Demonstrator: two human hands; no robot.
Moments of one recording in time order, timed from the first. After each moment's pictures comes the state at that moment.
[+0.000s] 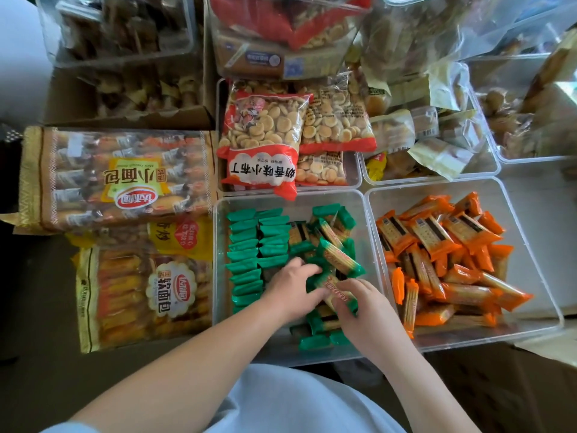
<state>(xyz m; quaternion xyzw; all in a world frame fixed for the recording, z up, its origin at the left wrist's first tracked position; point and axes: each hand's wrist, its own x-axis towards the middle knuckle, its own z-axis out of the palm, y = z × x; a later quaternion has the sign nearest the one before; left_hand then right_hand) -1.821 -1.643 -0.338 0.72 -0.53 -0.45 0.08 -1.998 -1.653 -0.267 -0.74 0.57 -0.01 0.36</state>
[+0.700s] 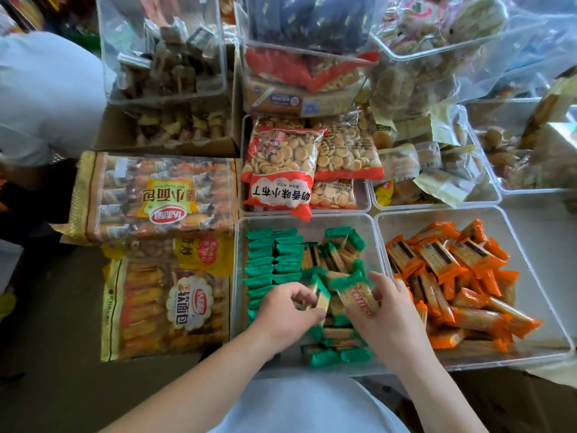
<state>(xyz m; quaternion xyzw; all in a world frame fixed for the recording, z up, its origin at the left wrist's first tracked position) -1.805 -1.600 -0.270 0.75 -0.32 -0.50 0.28 -1.989 -1.661 -0.226 -0.70 0.63 -0.04 0.33</state>
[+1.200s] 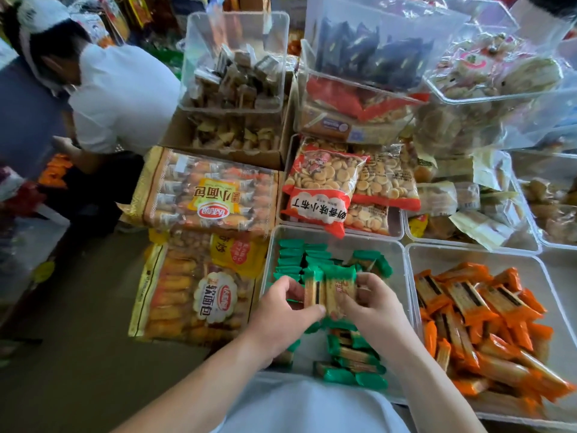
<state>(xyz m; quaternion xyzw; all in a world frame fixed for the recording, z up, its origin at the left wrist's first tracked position) -1.777 -1.573 -0.224 0.75 -0.25 -0.46 0.40 -1.928 -1.668 -0.211 -0.59 0.56 -0.14 0.57</state>
